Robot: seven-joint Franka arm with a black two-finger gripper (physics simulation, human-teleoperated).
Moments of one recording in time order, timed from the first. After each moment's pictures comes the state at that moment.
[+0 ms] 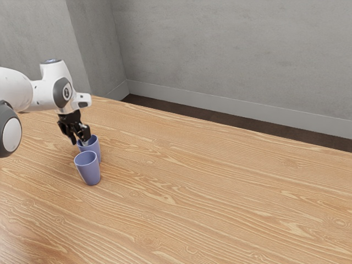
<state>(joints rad) 0.17 0.59 0.28 -1.56 -0.20 2.09 0.53</state>
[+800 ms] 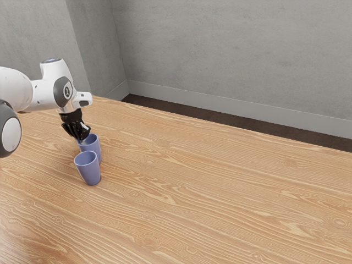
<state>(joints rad) 0.17 0.58 0.28 -1.56 -0.22 2.09 0.53</state>
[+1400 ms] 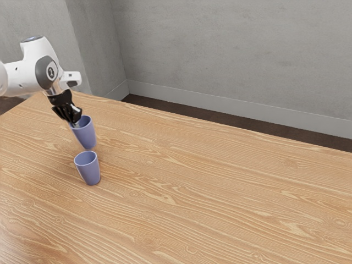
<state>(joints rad) 0.16 0.34 0.27 -1.69 -0.21 2.07 0.52</state>
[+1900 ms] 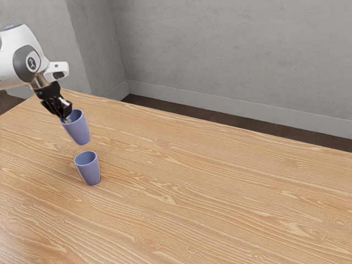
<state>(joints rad) 0.14 0.12 0.27 -1.86 -0.19 2.05 0.52</state>
